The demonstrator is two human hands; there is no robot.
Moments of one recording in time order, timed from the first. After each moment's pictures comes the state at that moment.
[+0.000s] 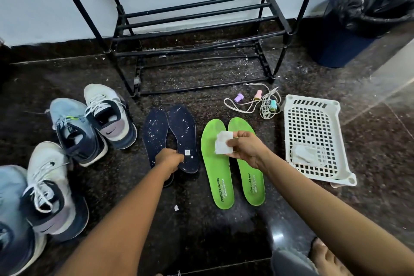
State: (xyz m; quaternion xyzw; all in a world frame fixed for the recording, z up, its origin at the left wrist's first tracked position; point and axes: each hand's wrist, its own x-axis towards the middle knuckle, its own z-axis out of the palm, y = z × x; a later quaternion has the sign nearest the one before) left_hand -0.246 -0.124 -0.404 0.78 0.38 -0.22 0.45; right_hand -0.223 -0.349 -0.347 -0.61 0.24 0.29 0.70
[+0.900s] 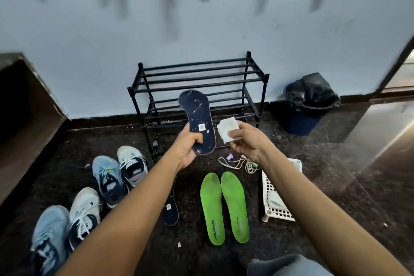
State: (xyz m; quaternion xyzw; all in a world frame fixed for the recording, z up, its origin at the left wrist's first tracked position) left_hand -0.260 -0.199 -0.075 0.57 0.09 -0.09 0.81; right_hand -0.255 -0.366 -0.054 -0.58 0.10 0.18 0.79
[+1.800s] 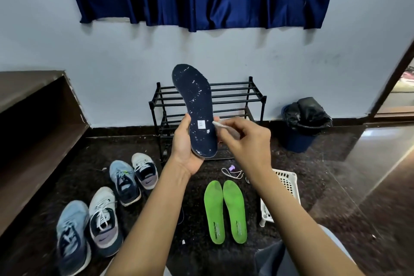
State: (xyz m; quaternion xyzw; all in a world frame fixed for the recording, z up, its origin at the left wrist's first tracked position) left_hand -0.384 -0.204 0.038 0.39 0.01 -0.06 0.92; right_hand -0.405 -0.339 0.053 -0.80 -0.17 -0.32 0.48
